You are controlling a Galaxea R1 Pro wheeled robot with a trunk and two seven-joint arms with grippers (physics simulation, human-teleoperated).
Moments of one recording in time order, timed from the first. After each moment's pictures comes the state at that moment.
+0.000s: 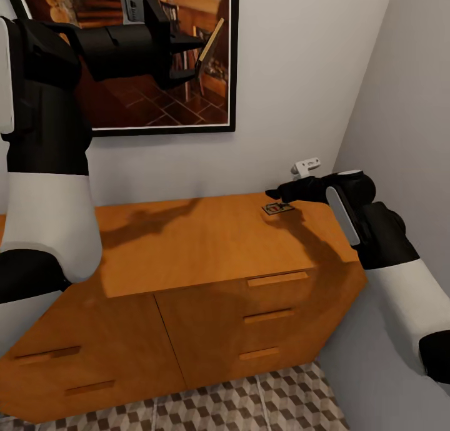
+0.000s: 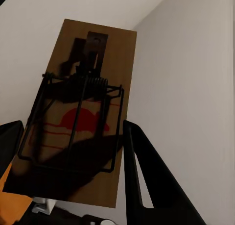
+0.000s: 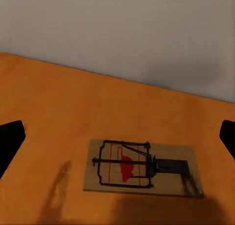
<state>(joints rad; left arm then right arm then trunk) -1.60 -0.04 -0.02 -1.30 1.92 0.98 0.78 -1.16 -0.20 0.30 -1.31 -0.22 0.99 0.28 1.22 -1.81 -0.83</state>
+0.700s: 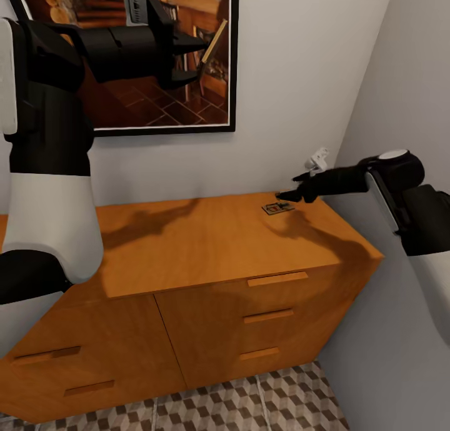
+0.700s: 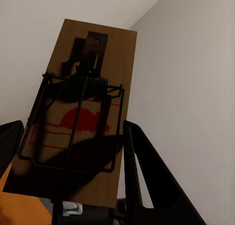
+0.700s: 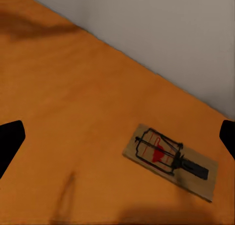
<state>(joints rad) -1.60 -0.04 -0.03 -1.30 1.92 0.98 0.78 -1.25 -0.40 0.34 -1.31 -0.04 0.87 0.98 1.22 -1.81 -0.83</state>
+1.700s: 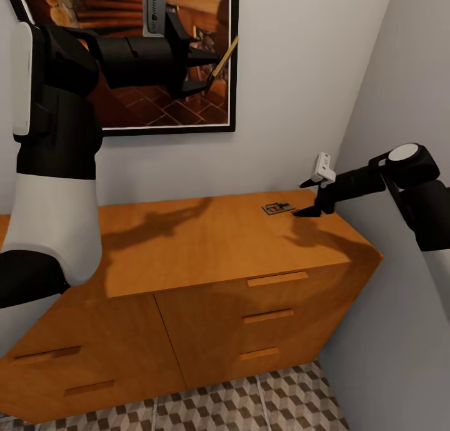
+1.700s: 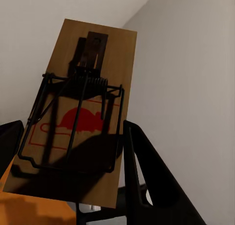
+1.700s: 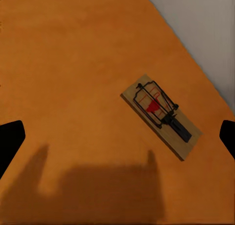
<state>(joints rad) -1.59 -0.04 -0.11 -1.30 1.92 0.98 0.78 -1.27 -0.45 0.34 -1.31 0.34 0.62 1.39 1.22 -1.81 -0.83</state>
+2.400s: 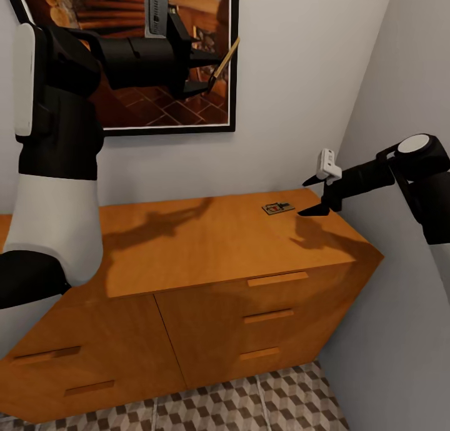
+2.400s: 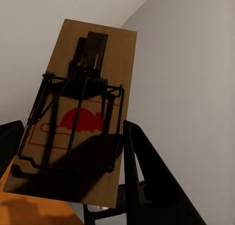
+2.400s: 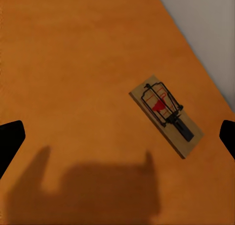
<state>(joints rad) -1.59 -0.04 -0.11 -1.30 1.92 0.98 0.78 -1.31 -0.46 0.34 -1.30 0.35 0.59 1.49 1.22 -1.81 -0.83</state>
